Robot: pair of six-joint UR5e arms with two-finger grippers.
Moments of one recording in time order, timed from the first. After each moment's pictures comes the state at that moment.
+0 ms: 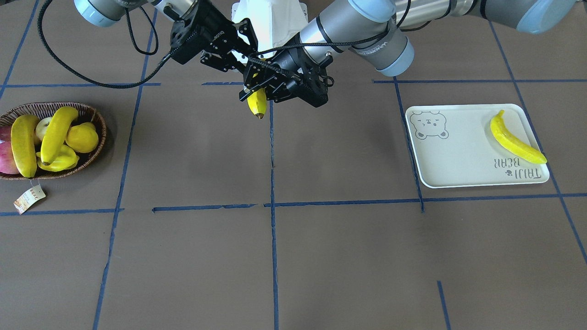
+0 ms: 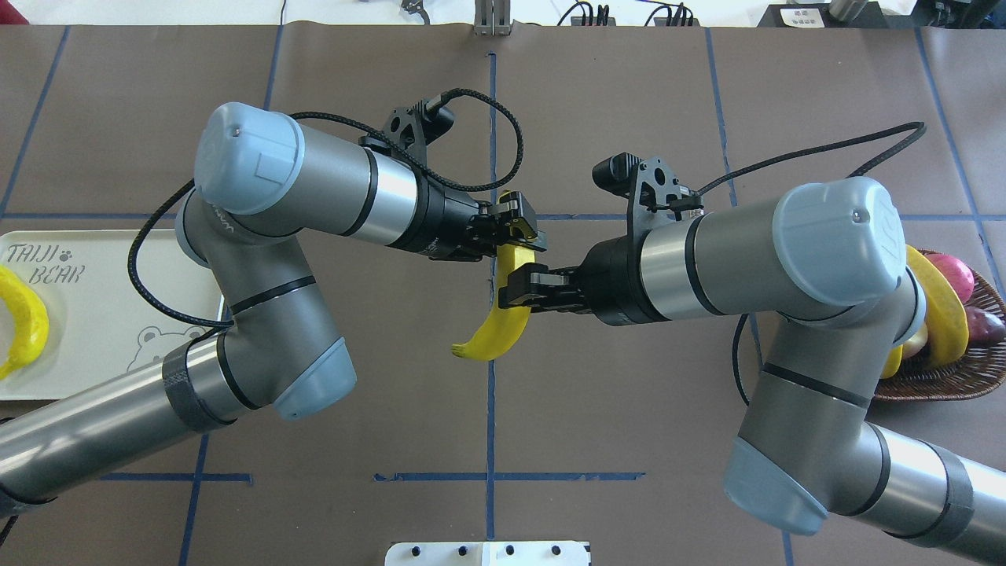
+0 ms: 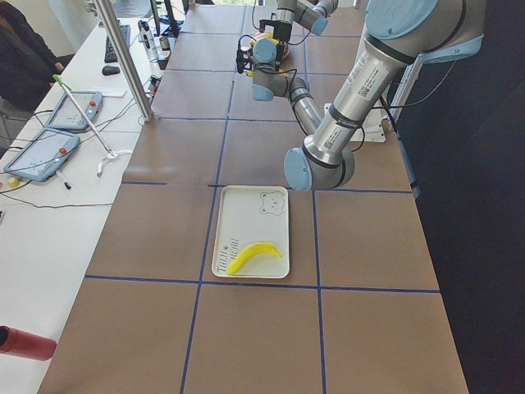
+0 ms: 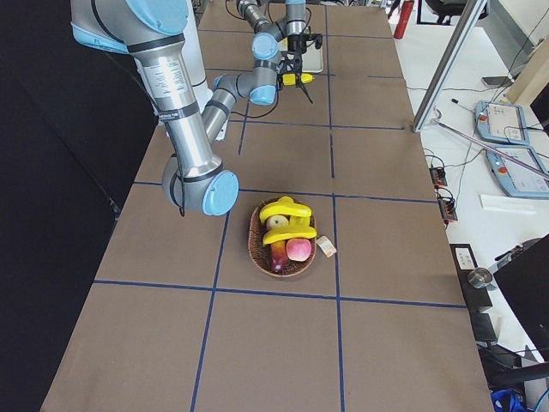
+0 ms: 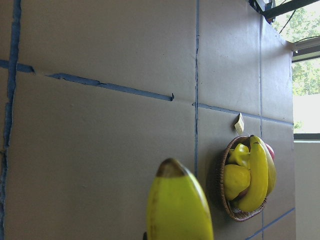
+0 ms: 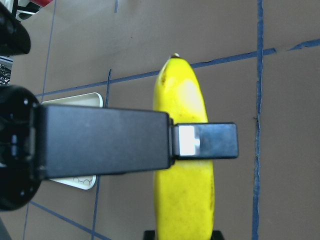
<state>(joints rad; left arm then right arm) -0.60 -2.27 -1.65 -2.38 -2.05 -1.58 0.53 -1.14 2.03 -1.02 1.94 1.43</state>
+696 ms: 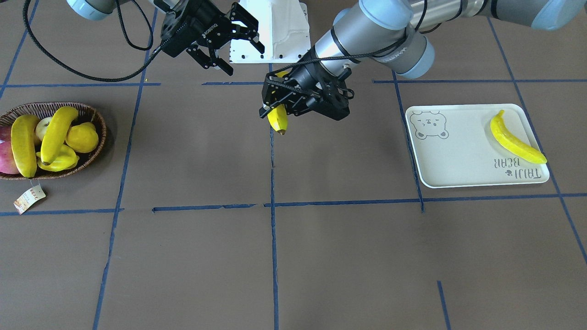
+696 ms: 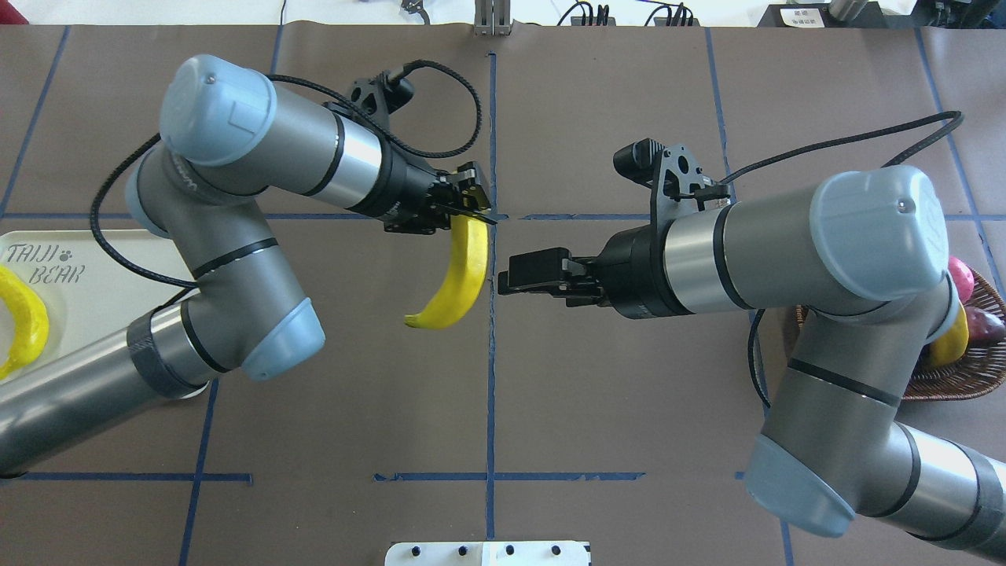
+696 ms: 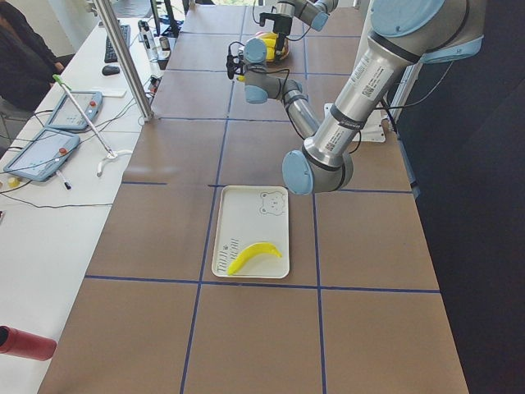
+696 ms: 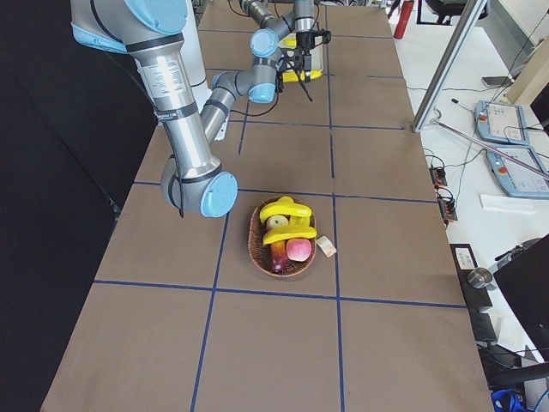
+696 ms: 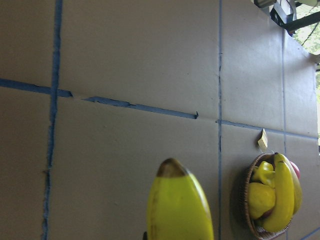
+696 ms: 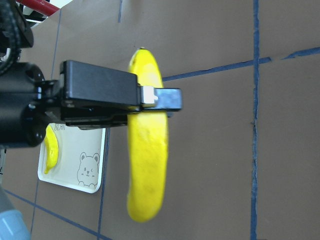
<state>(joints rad) -0.71 -2.21 -1.67 -2.22 -2.12 -1.53 0.56 -1.17 2.09 -1.05 1.95 1.44</state>
